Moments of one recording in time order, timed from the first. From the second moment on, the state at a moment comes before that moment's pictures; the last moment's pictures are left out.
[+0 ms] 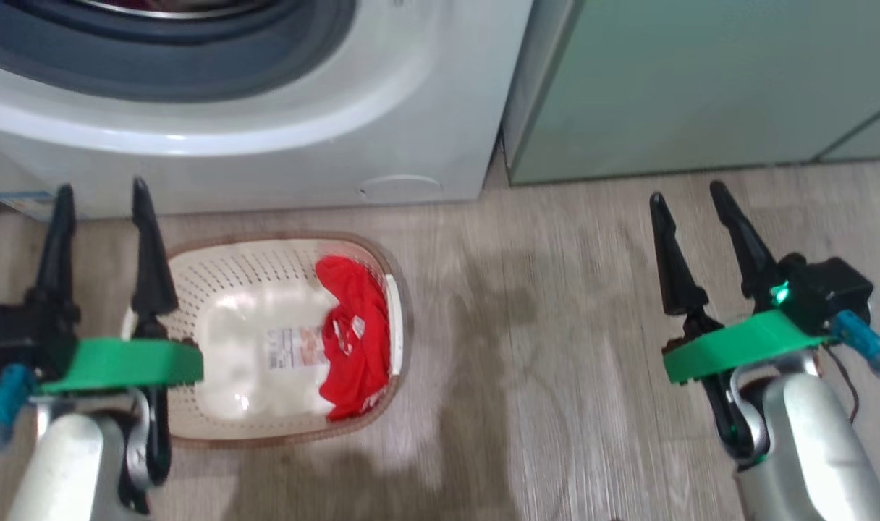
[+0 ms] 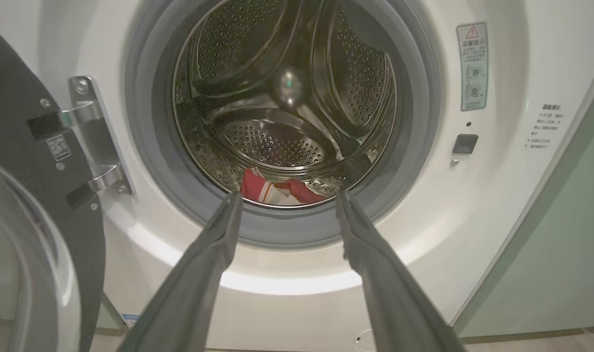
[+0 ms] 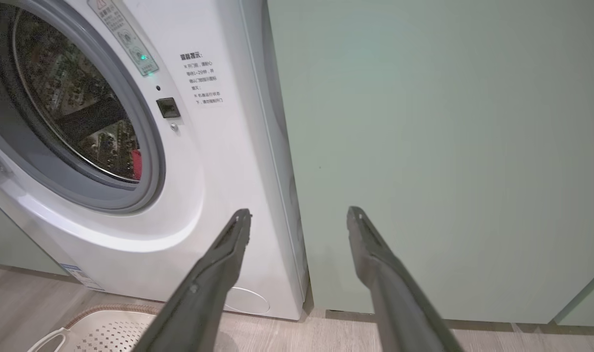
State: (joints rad) left arm -0.16 0.27 -0.11 -0.10 -0.33 0.24 -0.26; right arm -0.21 -0.05 0.04 0.12 0.20 0.13 -0.20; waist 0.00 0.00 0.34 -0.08
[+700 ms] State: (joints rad) left arm -0.01 0.25 -0.14 -0.02 -0.28 0.19 -0.26; right arm -0.06 -0.05 0.02 0.08 0.19 0.13 -0.11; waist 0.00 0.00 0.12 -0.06
